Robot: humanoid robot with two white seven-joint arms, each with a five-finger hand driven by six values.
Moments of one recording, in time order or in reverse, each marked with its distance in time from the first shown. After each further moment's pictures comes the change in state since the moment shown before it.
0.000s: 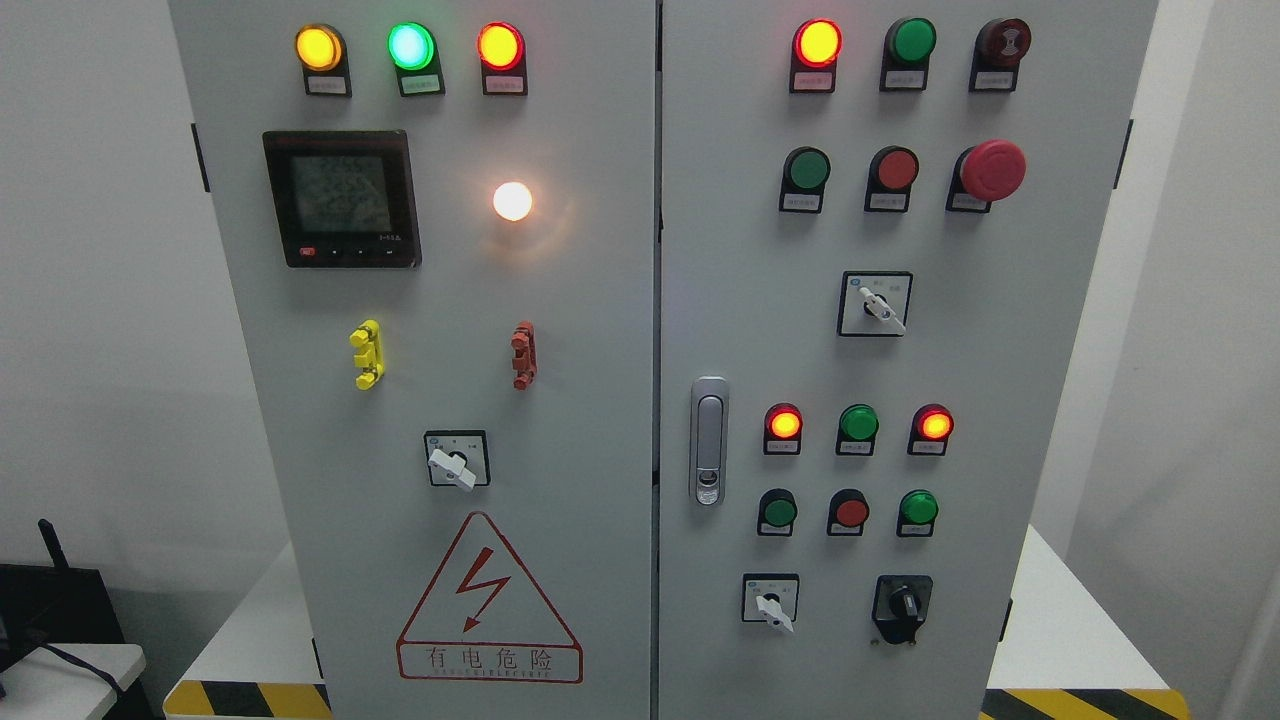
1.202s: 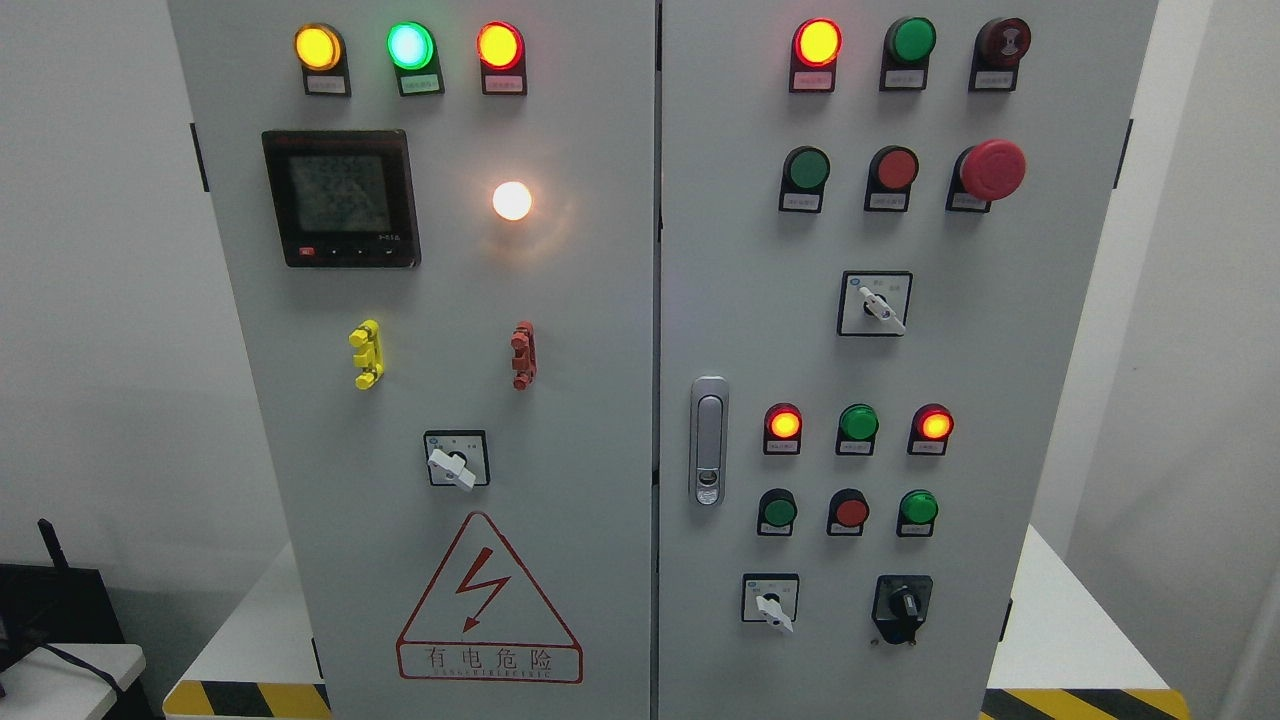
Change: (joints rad) left arm 0.000 0.000 0.000 0.000 0.000 0.000 0.000; right arm -0.070 0.024 -0.205 -0.444 -0.132 -0.002 -0.047
